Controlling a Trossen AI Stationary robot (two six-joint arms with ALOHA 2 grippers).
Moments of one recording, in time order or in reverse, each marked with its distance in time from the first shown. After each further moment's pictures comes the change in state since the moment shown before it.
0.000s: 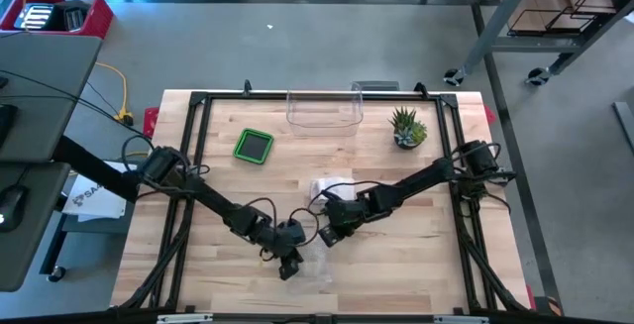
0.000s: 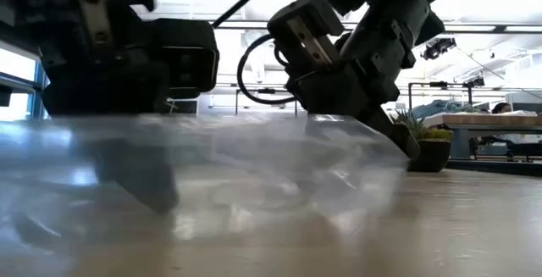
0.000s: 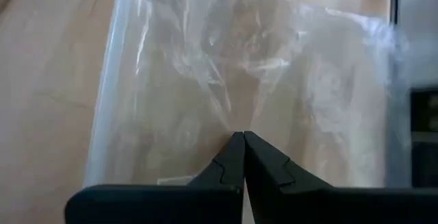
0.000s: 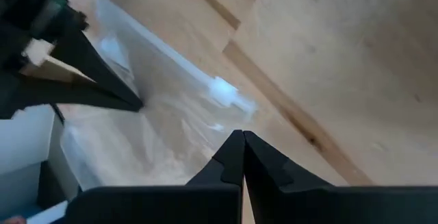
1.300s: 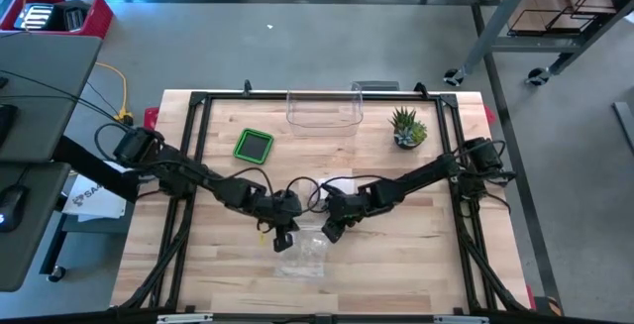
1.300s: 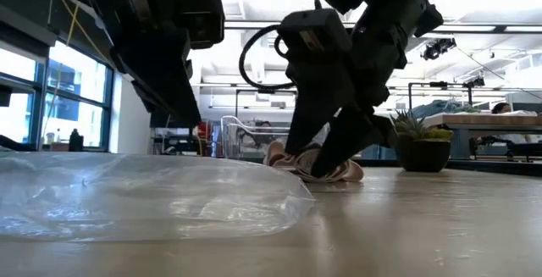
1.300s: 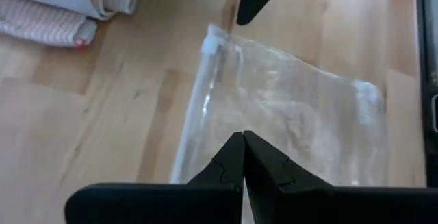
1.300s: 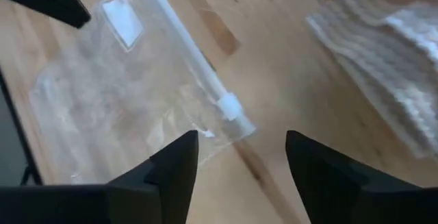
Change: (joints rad) left arm 0.156 -0.261 -0.002 -0.317 -0.018 0.303; right arm -0.030 -0.040 0.000 -0.083 0.110 -0.243
